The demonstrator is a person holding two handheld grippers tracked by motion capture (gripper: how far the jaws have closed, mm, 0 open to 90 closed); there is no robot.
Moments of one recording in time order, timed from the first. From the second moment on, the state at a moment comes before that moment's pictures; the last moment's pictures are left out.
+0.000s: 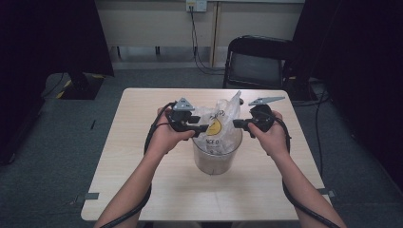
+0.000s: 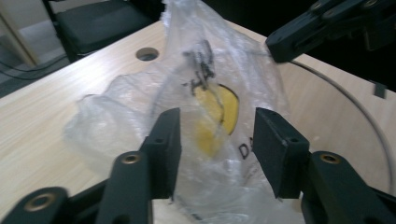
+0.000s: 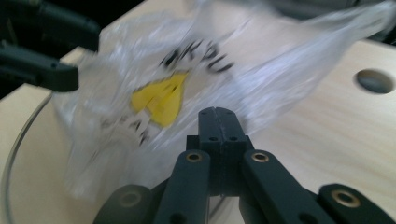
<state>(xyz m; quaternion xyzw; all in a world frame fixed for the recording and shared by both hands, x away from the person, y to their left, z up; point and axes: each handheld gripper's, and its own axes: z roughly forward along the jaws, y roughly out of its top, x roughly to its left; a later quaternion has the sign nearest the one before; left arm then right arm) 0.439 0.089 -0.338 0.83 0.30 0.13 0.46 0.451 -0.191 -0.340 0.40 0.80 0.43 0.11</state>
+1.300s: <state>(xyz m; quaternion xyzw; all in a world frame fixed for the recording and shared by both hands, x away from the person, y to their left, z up) 0.460 0.106 -0.345 0.79 0.38 0.13 0.46 0.444 -0.178 -0.348 0.38 0.84 0.38 0.11</state>
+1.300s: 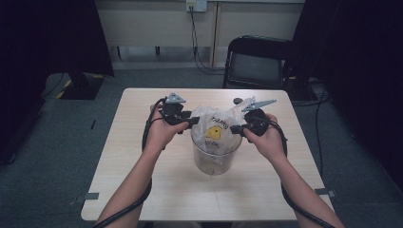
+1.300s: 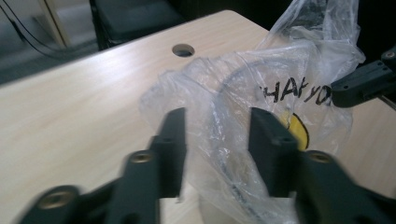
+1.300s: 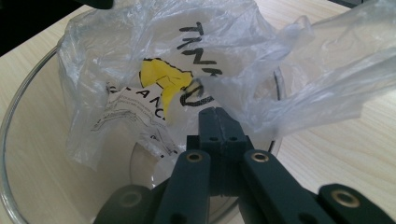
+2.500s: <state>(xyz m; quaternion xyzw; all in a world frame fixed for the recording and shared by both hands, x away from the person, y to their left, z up) 0.435 0.069 -0.361 0.86 0.32 0.10 0.37 0.444 -0.194 -0.338 0.41 0.81 0.42 0.11</state>
